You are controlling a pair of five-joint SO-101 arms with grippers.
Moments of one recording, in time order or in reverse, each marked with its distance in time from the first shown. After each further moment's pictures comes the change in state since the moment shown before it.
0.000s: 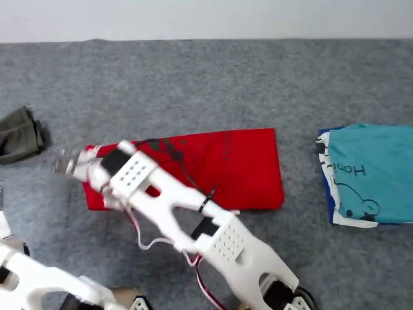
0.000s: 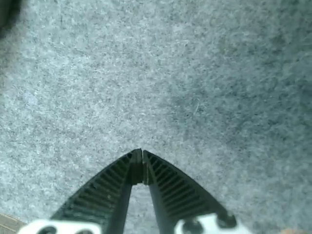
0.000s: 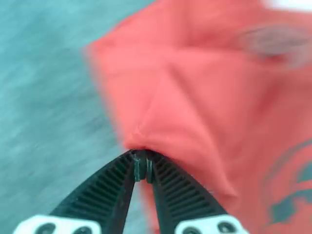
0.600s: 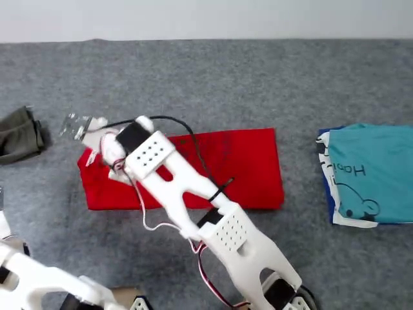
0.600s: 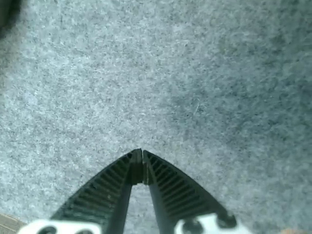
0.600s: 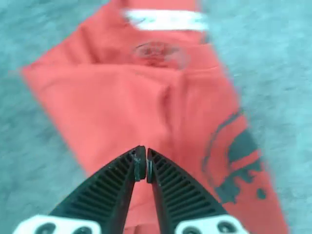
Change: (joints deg) left arm 0.0 0.0 0.0 0.0 0.0; right arm 2.7 3.3 -14.3 10.3 0.4
